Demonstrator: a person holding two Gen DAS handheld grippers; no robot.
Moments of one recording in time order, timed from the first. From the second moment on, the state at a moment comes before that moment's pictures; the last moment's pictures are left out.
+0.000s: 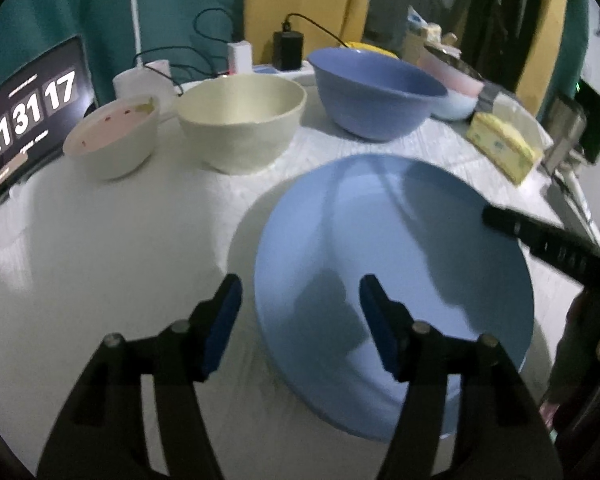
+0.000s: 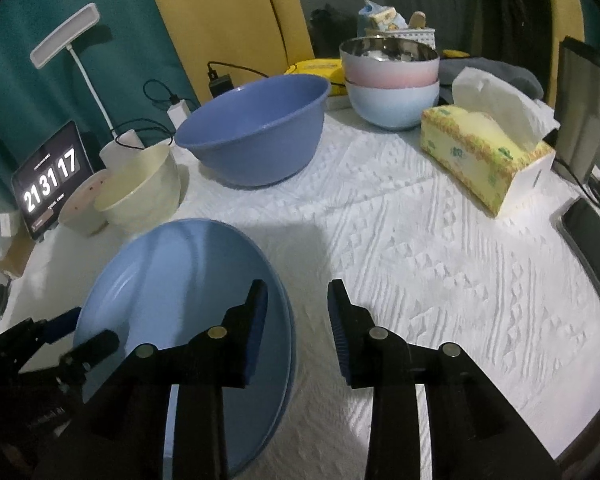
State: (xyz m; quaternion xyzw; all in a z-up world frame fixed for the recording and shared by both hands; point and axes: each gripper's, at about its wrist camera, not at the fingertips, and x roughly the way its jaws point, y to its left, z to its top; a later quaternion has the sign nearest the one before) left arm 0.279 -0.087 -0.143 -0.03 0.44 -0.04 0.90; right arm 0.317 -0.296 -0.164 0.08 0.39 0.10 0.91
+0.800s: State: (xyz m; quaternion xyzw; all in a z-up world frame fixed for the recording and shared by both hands) left arm 0.282 -0.094 -0.158 -0.05 0.44 -0.05 0.89; right arm 0.309 -0.285 -0.182 0.09 0.41 0.14 0.90
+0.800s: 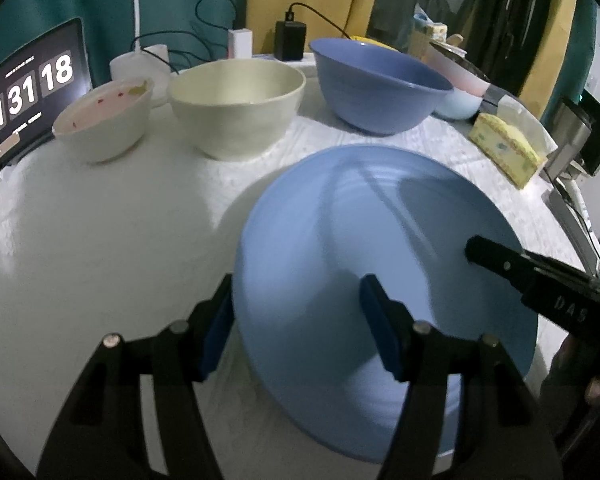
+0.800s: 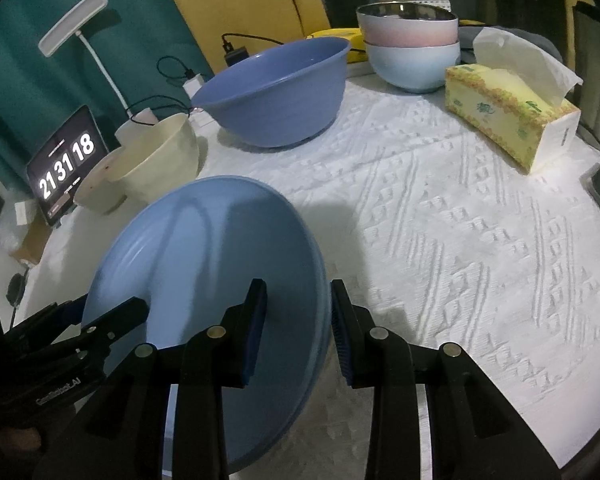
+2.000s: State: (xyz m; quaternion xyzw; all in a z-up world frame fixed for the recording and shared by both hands) left arm 0.257 -0.071 -0.143 -0.04 0.42 -0.05 0.90; right arm 0.294 -0.257 -0.167 0.07 0.40 0.13 0.90
